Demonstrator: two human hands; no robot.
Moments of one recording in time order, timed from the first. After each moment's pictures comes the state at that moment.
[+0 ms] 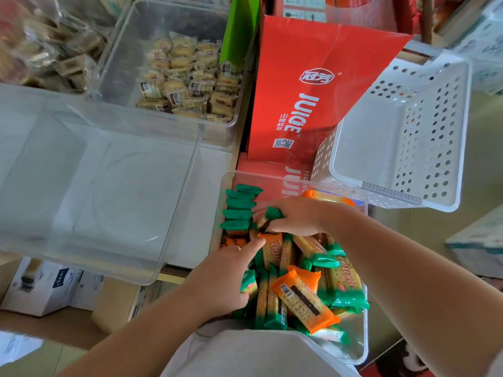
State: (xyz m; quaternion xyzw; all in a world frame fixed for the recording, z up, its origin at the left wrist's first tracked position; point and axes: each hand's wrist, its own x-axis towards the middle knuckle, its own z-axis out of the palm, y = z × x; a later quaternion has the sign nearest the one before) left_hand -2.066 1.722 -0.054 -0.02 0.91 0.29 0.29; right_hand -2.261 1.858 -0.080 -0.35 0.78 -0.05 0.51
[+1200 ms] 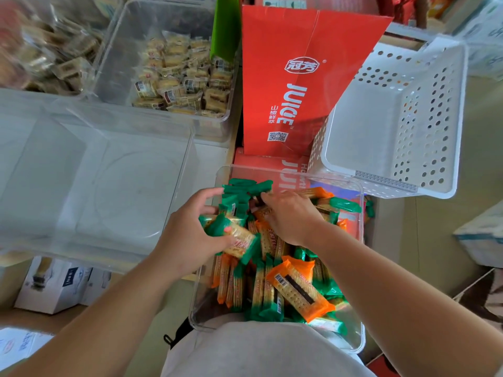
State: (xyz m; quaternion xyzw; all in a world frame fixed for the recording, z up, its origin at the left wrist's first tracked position) left_hand -2.087 1.689 -0.019 -0.27 0.82 0.48 0.13; right_hand -2.223 1.870 -0.085 -0.38 0.89 -0.03 0.26
